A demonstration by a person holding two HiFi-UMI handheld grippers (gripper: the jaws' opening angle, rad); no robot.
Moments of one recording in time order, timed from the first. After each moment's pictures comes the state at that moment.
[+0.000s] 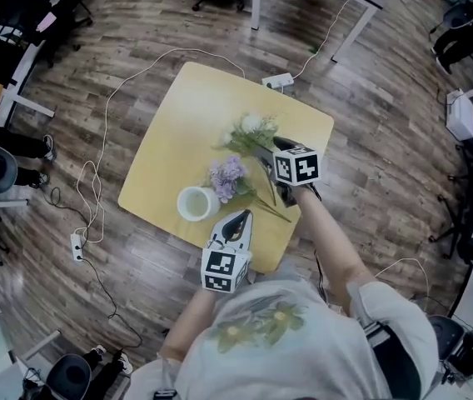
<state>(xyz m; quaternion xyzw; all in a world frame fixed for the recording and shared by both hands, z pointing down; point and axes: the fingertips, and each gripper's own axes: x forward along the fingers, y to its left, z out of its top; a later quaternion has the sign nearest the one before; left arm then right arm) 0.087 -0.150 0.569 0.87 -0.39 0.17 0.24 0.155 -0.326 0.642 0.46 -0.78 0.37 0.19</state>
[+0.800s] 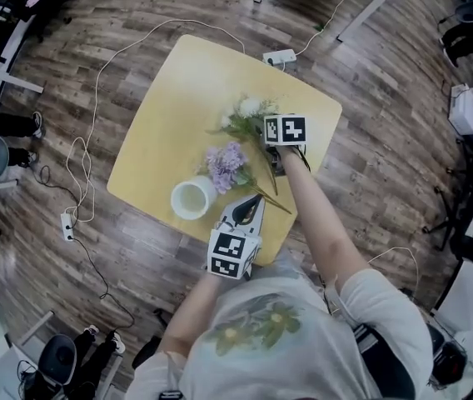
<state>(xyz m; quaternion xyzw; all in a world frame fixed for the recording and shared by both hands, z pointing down) 0.124 -0.193 0.618 0.87 -0.36 0.17 0.30 0.164 -0.403 0.746 0.49 -0.71 0.44 0.25</state>
